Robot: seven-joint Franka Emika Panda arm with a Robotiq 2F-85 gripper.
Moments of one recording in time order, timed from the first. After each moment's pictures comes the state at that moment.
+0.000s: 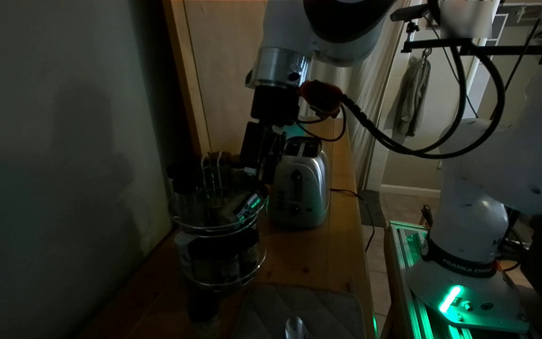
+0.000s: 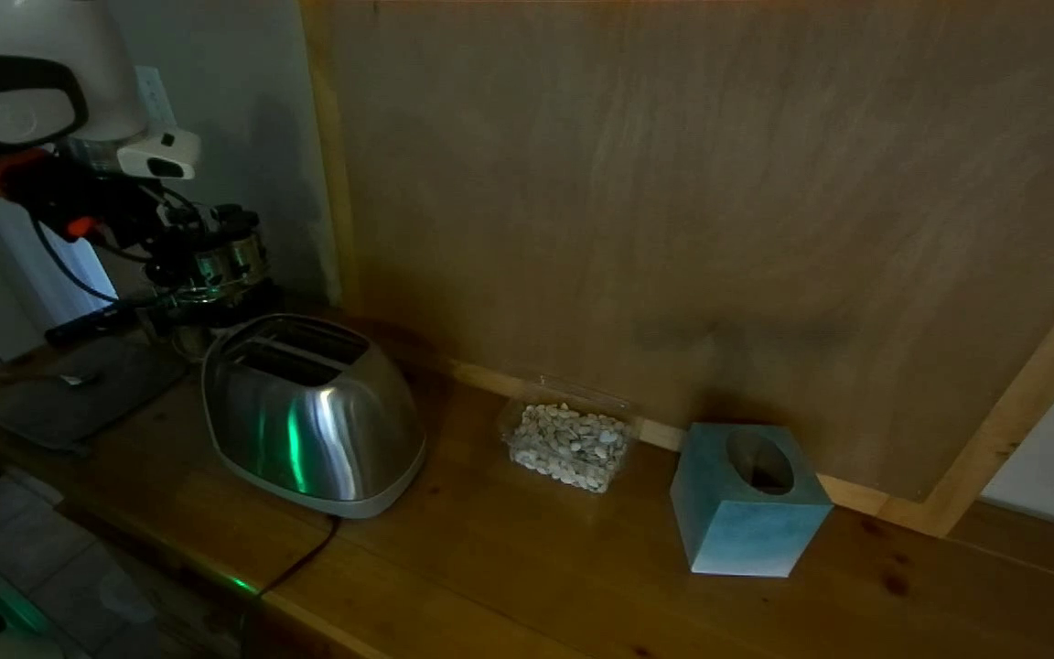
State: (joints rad) arm 0.17 -0.53 0.05 -2.59 0.42 2.21 0.04
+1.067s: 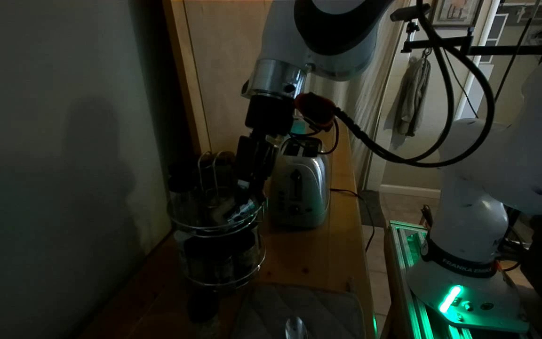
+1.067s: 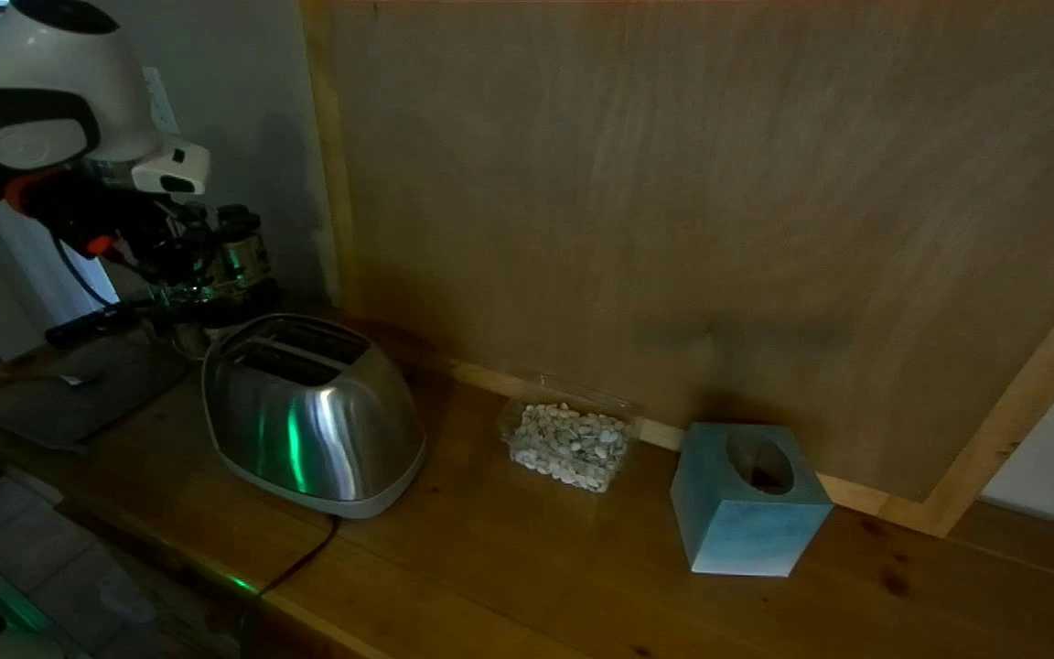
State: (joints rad) arm 0.20 -0.49 0.04 -2.62 0.52 2.31 -0.05
